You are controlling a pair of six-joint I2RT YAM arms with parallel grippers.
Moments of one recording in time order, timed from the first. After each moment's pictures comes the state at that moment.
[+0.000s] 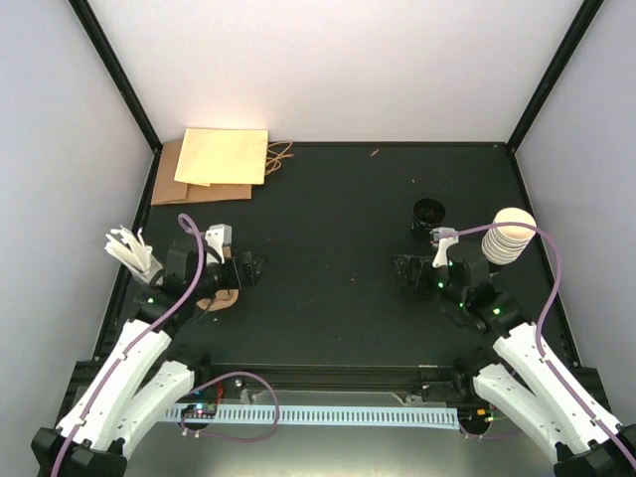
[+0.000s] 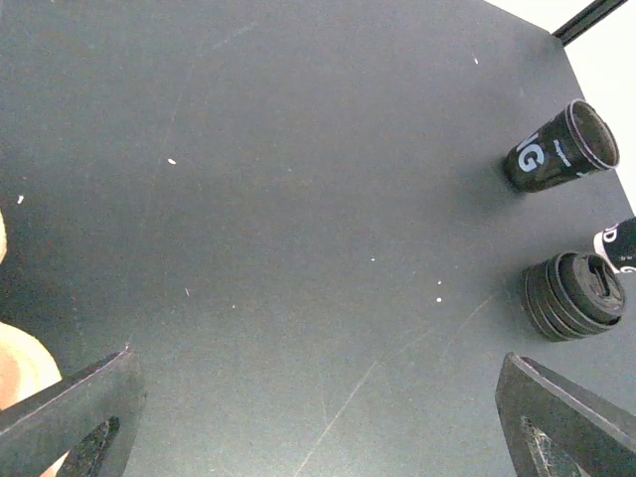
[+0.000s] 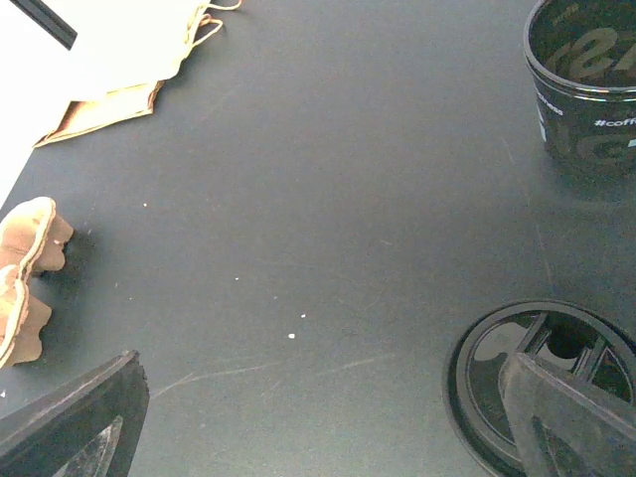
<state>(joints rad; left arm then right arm) -0.33 0.67 0.65 -0.60 0.22 -0.51 0.47 0.68 0.58 -0.48 -0.08 0.49</state>
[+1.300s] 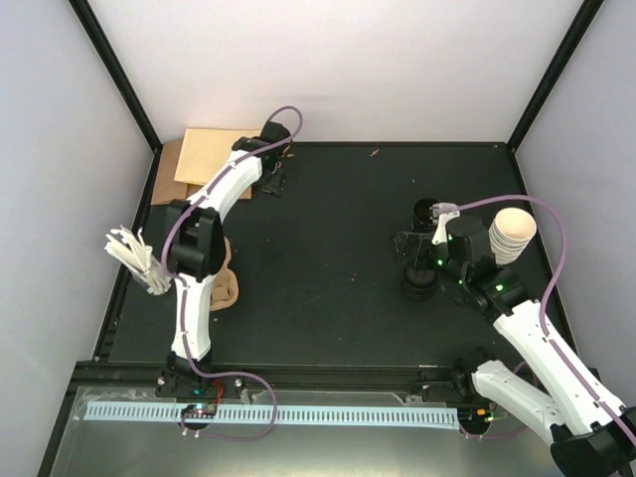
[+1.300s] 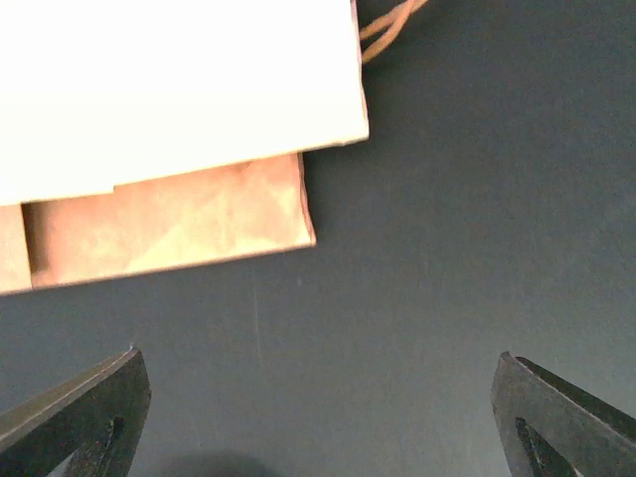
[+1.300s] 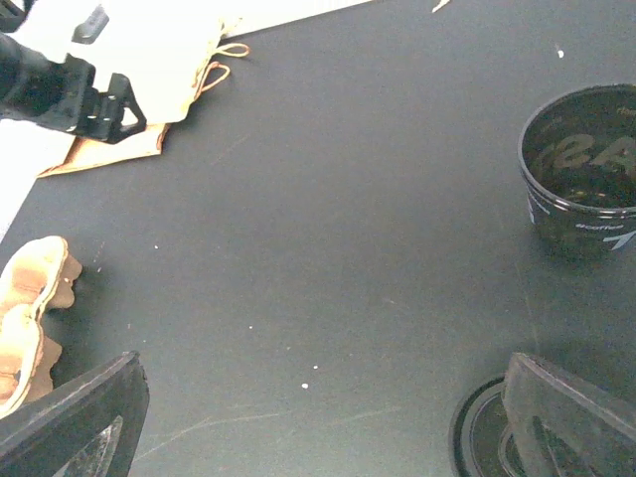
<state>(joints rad) -0.33 2.14 1.92 -0.98 -0.40 -0.13 0.47 0.84 0.81 -0.56 -0.04 0.46</state>
